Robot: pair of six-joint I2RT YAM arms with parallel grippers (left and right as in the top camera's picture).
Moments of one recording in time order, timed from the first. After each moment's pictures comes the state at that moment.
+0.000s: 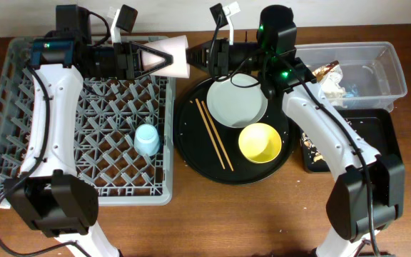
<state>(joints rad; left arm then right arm) 0.02 1.93 1.99 -1.18 1.54 0.20 0.33 1.87 1.60 0.13 -1.13 0.69</state>
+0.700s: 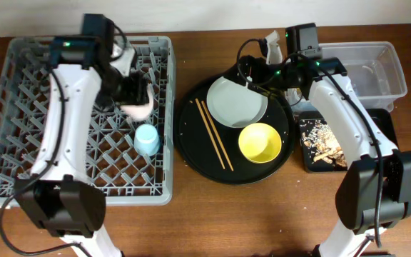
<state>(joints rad) -0.10 1.92 2.02 -1.50 0.14 -0.03 0.15 1.89 1.61 -0.68 -0.69 0.43</state>
